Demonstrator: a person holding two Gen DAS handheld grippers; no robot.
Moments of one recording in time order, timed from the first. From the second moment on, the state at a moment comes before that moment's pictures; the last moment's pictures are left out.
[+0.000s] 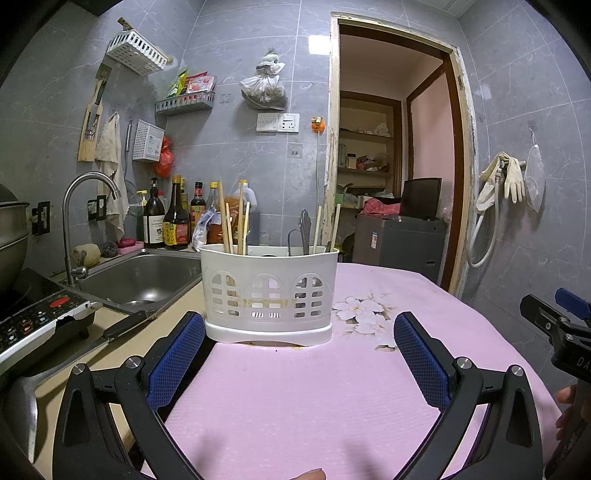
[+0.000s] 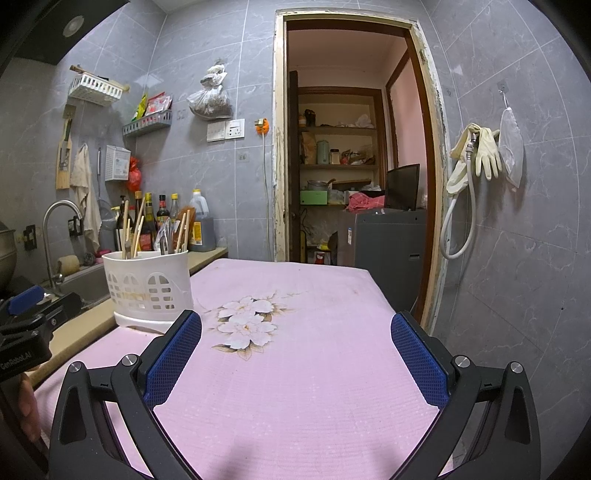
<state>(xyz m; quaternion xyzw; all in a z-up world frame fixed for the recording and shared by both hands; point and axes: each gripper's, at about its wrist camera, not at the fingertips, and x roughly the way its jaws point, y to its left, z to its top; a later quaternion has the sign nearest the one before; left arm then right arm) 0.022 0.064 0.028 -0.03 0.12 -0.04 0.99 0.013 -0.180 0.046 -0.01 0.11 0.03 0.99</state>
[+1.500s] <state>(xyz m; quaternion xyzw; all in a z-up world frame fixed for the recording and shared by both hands) 0.021 0.065 0.027 -0.03 0.12 -0.04 0.99 0.015 -0.179 0.042 -0.01 0.12 0.03 0.99</state>
